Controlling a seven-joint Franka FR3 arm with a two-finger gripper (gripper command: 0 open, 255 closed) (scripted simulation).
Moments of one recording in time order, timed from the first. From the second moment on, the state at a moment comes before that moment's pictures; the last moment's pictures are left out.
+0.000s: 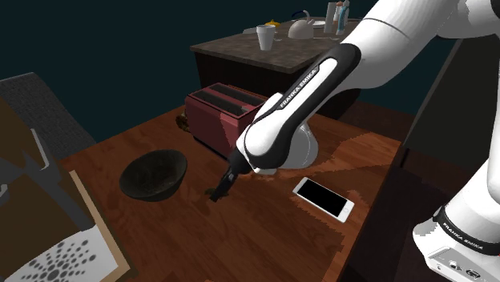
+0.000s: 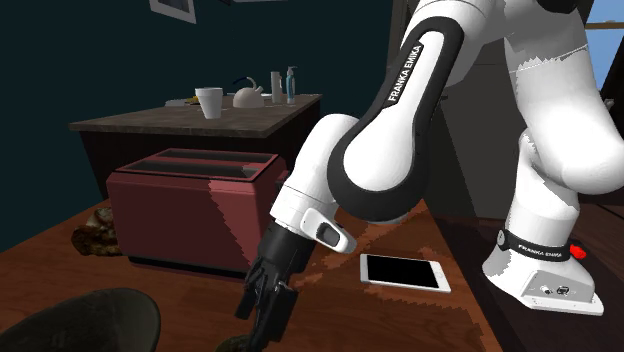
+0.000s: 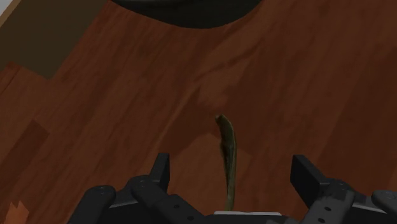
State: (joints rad) arm -0.04 0.45 0.81 -2.24 0.74 3.17 2.41
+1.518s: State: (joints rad) arm 0.00 0.41 0.77 -2.22 0.73 3.12 2.45
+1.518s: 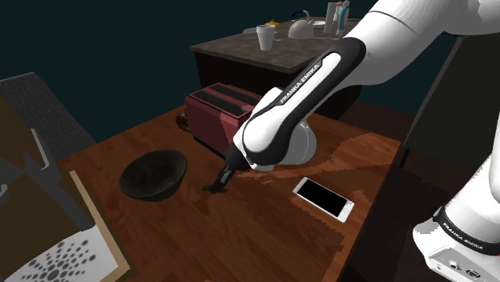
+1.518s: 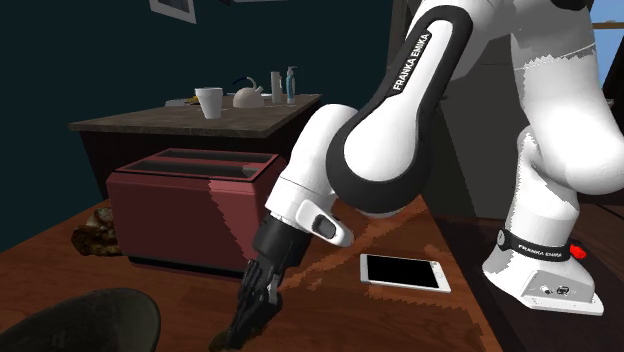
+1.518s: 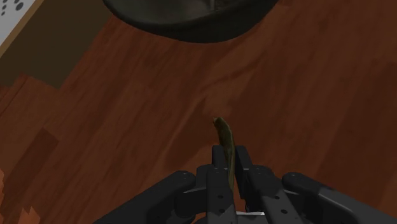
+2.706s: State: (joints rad) arm 0.01 0.16 0.72 -2.21 0.68 2.89 2.61
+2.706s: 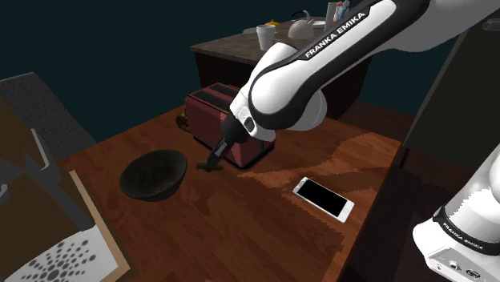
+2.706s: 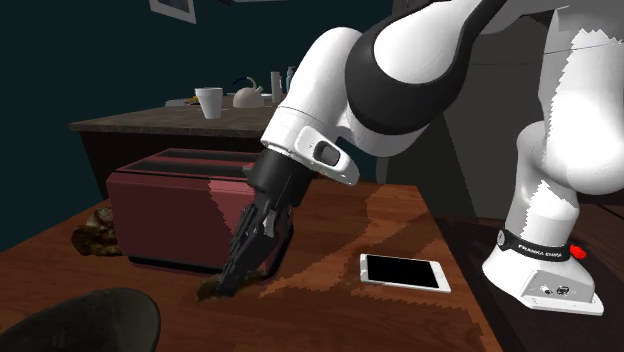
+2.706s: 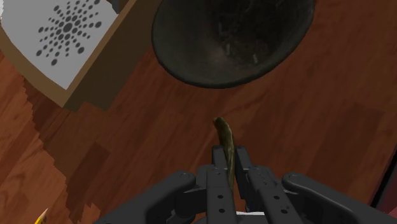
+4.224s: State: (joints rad) arm 0.41 0.54 0.34 -1.51 0.24 2.61 3.01
